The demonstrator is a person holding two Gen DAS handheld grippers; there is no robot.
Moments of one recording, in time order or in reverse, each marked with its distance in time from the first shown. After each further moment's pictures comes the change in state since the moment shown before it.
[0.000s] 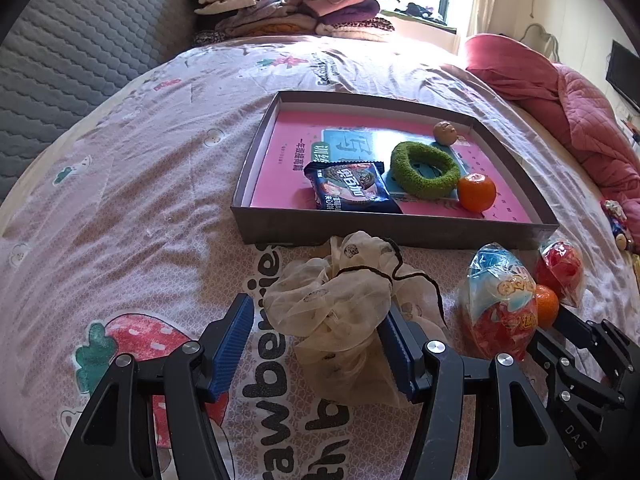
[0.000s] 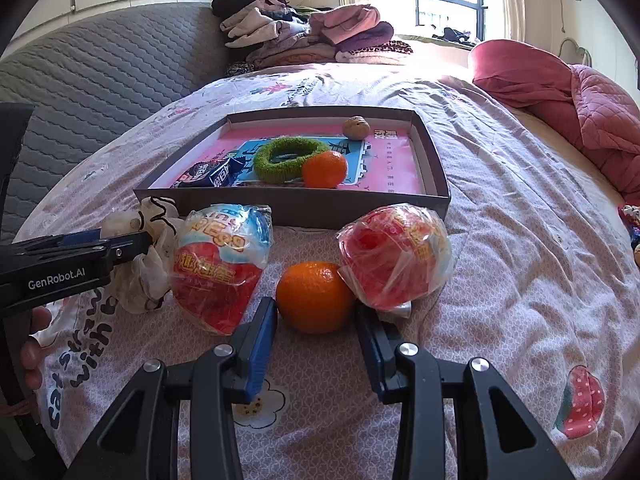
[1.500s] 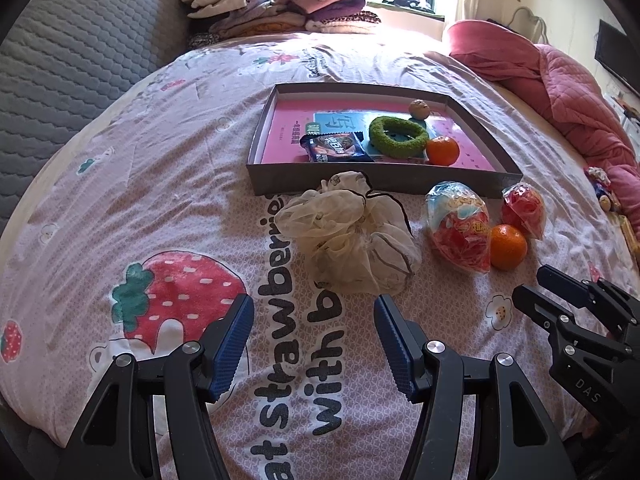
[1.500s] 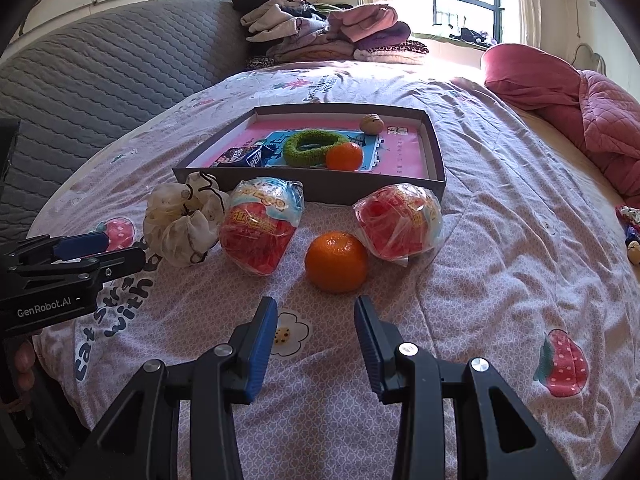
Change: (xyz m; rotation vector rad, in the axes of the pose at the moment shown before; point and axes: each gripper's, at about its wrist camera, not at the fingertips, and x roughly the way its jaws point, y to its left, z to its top) left arm -0.057 -0.004 -0.043 0.058 0.021 0.013; right arm -0.039 0.007 -0.020 -0.030 0.029 0.046
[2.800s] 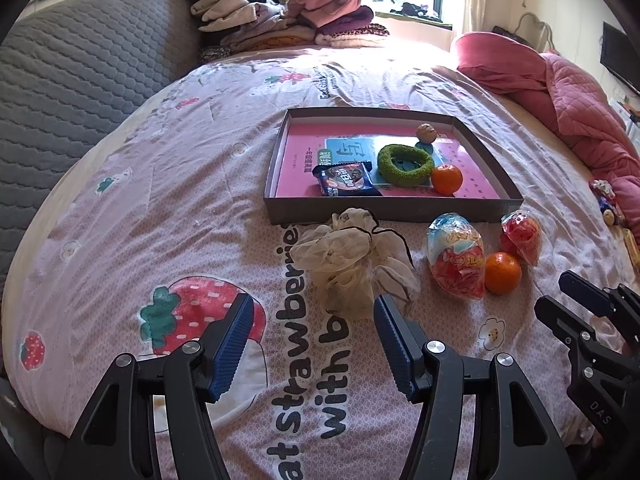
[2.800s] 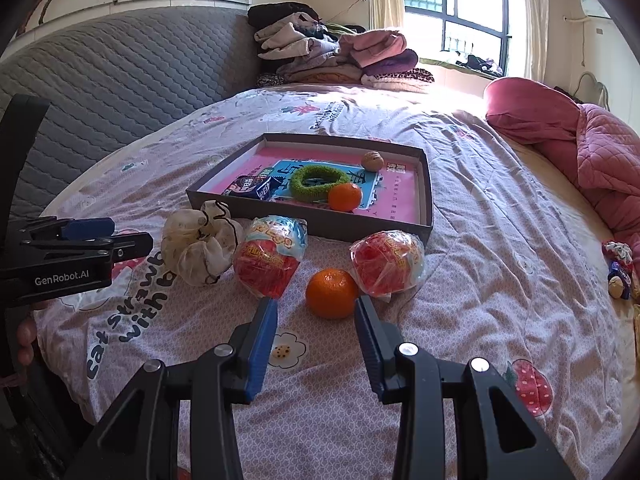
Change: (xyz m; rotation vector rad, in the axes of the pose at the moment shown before) left arm -0.024 -0.002 0.016 -0.001 -0.036 0.049; right arm -0.034 0.006 0.013 -0.073 -0.071 -0.019
